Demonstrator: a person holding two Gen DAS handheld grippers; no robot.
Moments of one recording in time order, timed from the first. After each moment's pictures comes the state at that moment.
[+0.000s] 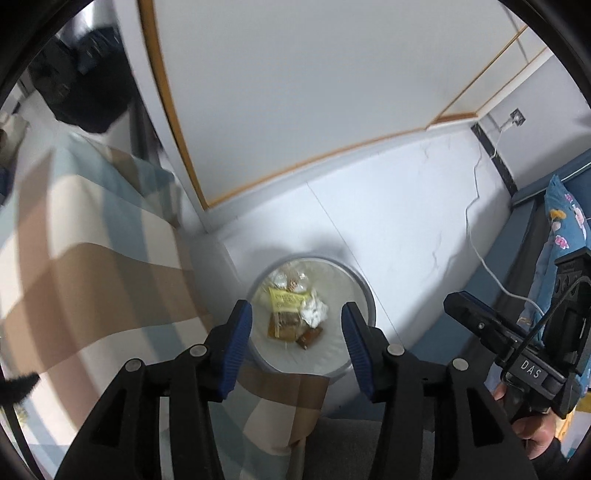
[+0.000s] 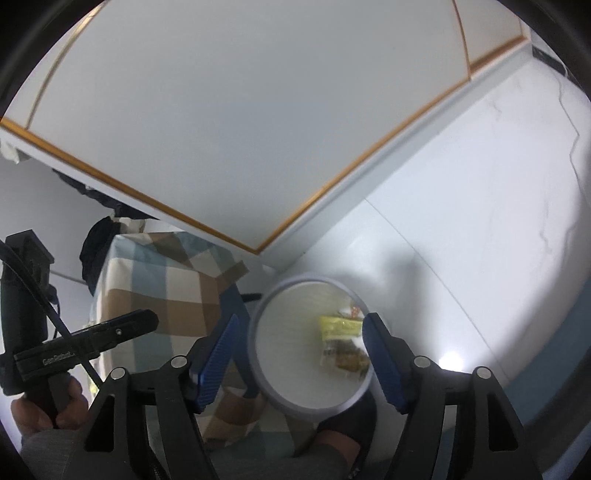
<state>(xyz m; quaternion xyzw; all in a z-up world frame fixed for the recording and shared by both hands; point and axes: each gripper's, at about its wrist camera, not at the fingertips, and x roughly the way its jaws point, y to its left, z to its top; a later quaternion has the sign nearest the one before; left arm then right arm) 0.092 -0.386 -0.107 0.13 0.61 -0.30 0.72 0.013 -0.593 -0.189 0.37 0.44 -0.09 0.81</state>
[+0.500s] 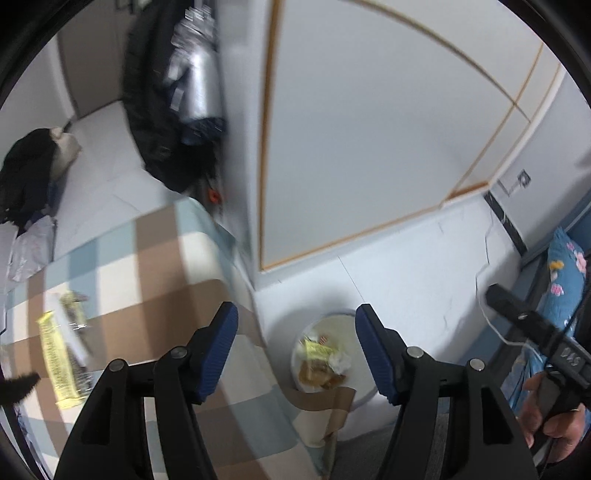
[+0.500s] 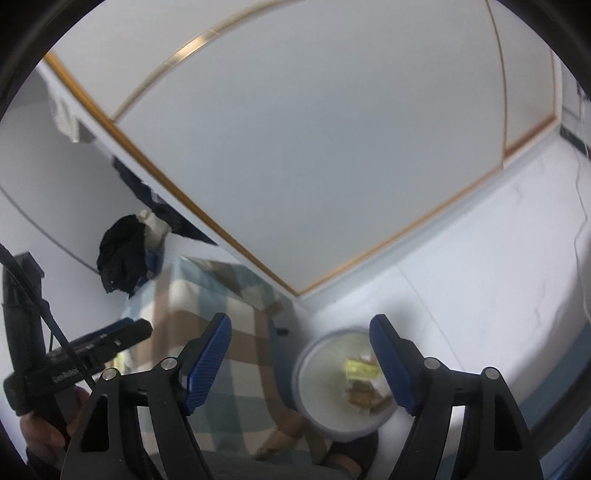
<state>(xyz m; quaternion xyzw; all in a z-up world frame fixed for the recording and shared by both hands) 0.093 -0.312 -0.035 0.08 0.51 -0.25 0.82 0.027 -0.551 -0.066 0.28 0.37 -0.07 0.88</state>
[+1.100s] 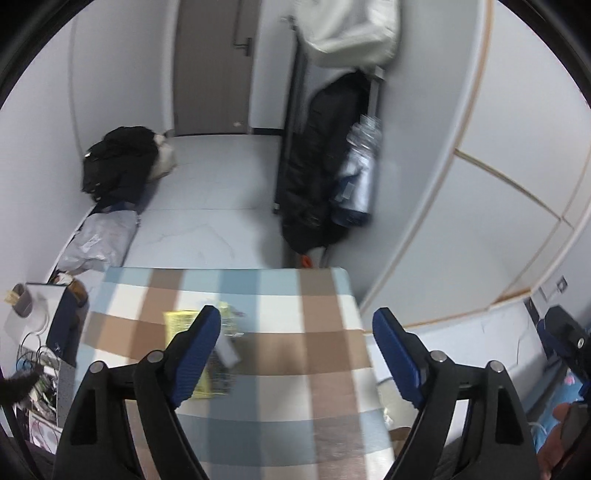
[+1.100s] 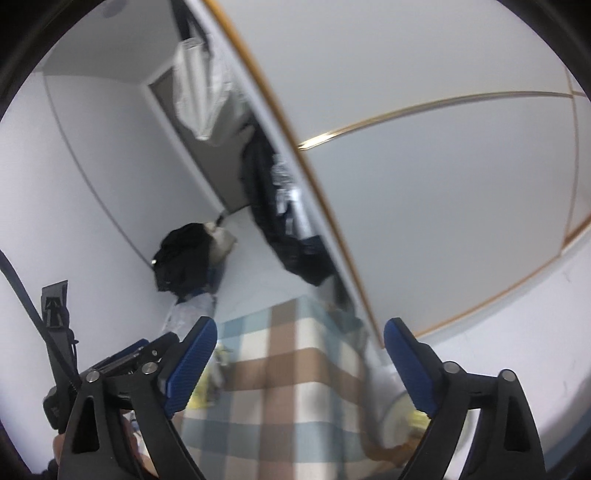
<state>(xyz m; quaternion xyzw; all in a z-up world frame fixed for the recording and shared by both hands) 0.092 -0.155 0.030 -0.03 0.39 -0.11 0.91 0.046 -0.412 0.027 0.21 0.28 0.03 0.93</state>
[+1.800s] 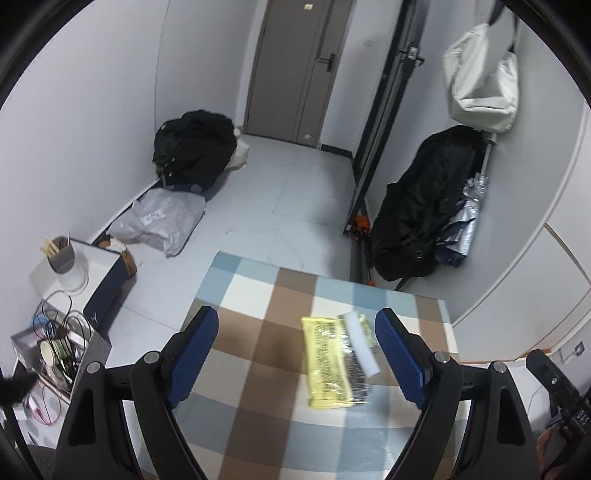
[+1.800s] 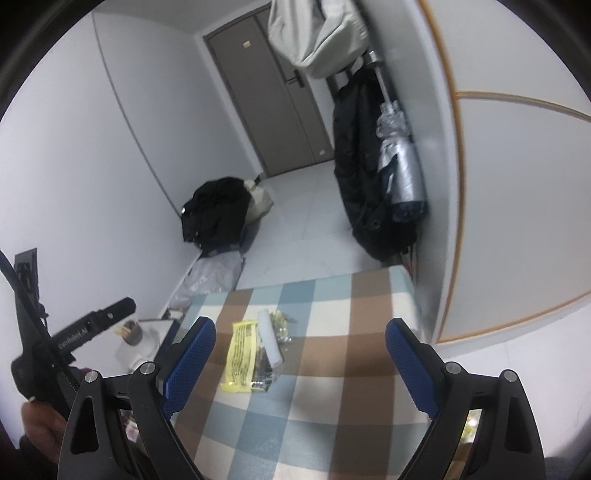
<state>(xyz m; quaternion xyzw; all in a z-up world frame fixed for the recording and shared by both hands) 0.102 -0.013 0.001 -0.10 0.37 -0.01 0.92 0.095 -0.274 -0.013 0.13 0.32 0.10 0.93</state>
